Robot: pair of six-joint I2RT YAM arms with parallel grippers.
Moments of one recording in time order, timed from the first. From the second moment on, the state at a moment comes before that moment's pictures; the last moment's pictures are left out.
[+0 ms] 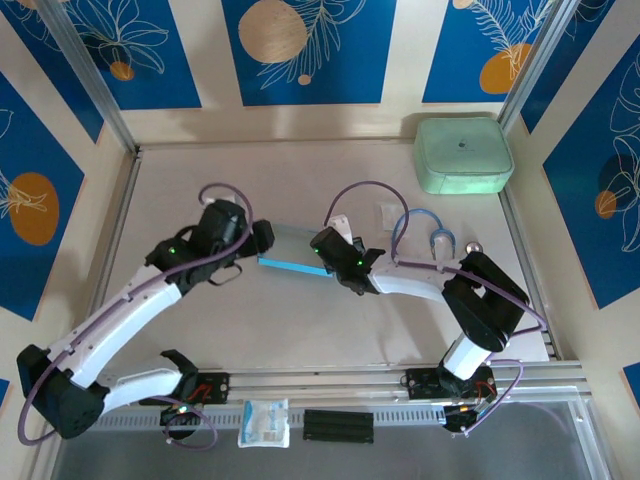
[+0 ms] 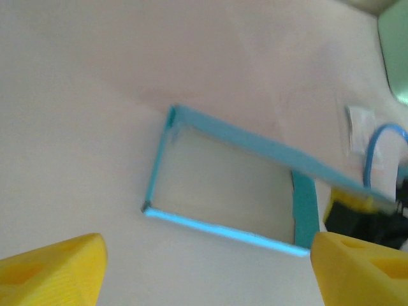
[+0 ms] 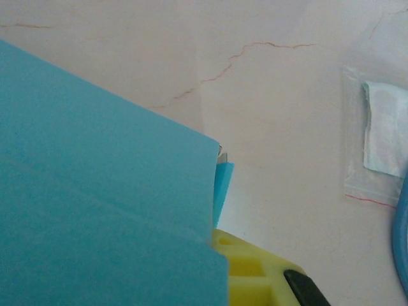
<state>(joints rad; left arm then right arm) -0.59 1.11 1.07 -0.73 -0.21 -0.71 0.88 1.64 0.91 -0.18 0.59 0.38</state>
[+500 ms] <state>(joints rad) -0.36 1.50 1.27 -0.72 0.16 -0.43 0.91 1.64 0.88 -0.14 0.62 0.32</state>
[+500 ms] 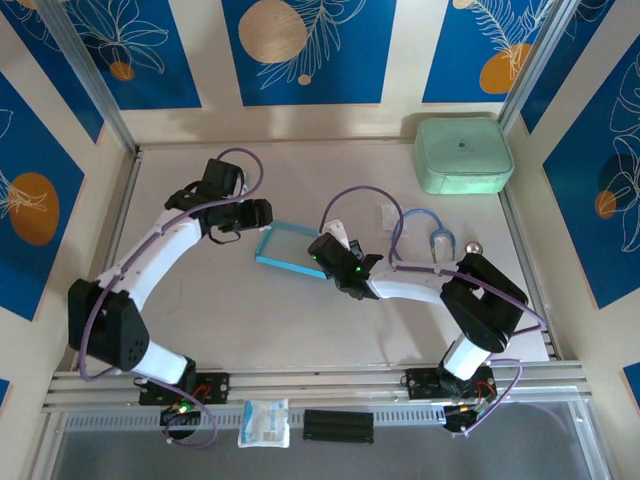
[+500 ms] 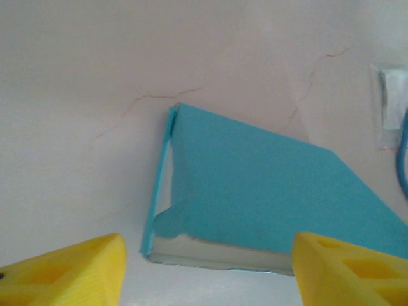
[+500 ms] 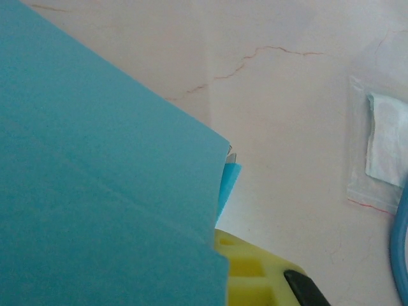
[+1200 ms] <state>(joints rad) -0.35 1.64 1.15 -0.58 0.28 -0.42 0.95 1.64 0.89 -0.26 0.55 0.37</state>
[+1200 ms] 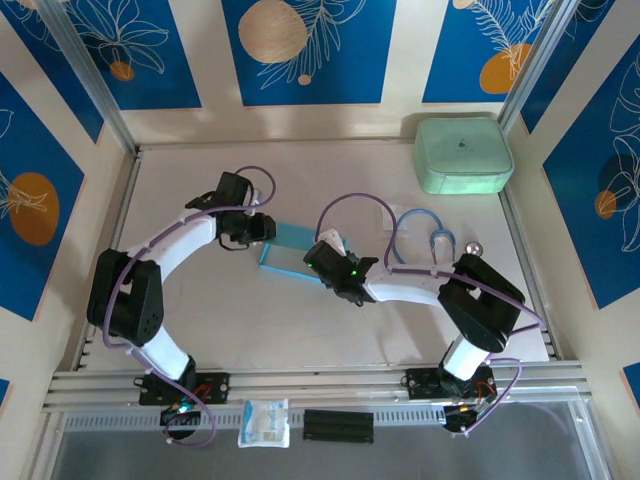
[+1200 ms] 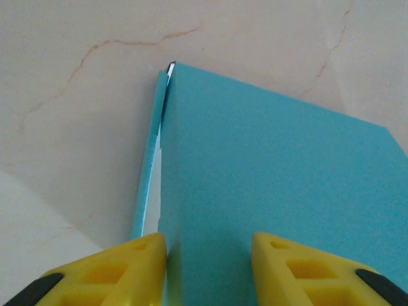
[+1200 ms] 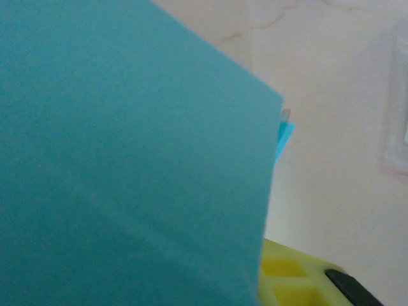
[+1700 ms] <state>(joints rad) -0.36 1.64 1.12 -0.52 0.29 -0.48 1.07 1.21 0.77 -0.46 0.40 0.59</state>
